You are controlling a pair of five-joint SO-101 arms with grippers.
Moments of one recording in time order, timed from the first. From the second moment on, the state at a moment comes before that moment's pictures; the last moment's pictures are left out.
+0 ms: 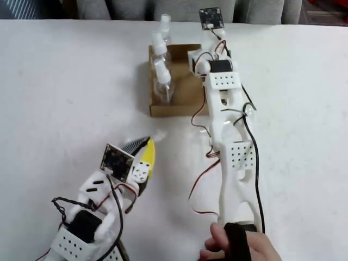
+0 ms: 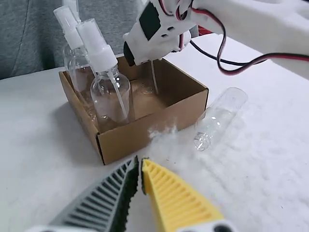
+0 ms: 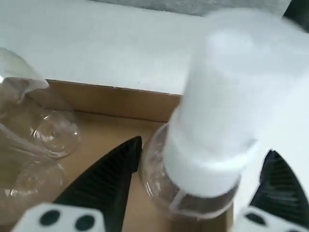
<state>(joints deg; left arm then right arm) 23.9 -103.8 97.0 35.6 1.9 -9.7 59.1 -59.0 48.4 4.1</state>
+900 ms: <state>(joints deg) 23.9 -103.8 97.0 35.6 1.9 -9.7 52.5 -59.0 57.8 4.1</state>
